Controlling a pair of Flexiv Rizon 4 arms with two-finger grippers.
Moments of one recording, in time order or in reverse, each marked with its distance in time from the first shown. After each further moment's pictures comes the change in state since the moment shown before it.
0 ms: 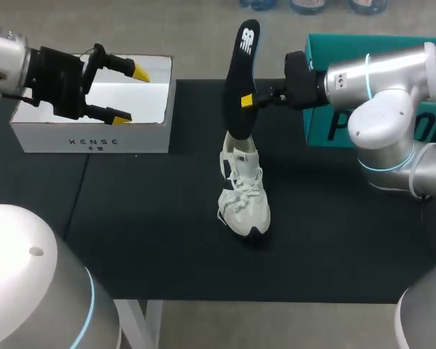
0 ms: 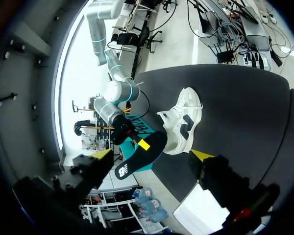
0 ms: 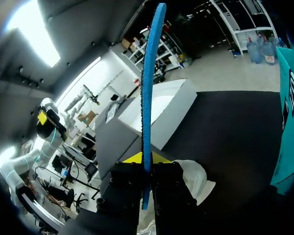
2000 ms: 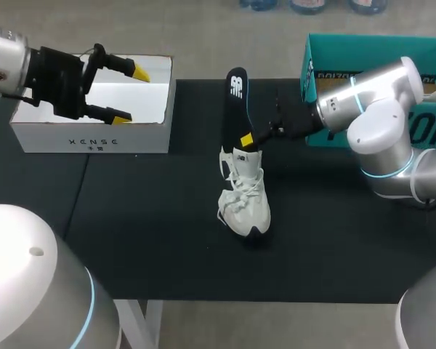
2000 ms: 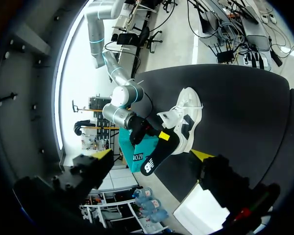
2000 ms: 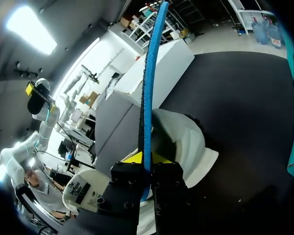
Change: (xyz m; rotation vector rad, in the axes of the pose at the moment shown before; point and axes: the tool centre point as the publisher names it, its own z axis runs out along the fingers) left arm 0.000 0.000 0.000 0.000 0.000 0.000; right arm -0.037 -0.078 0.022 0.202 0.032 0.038
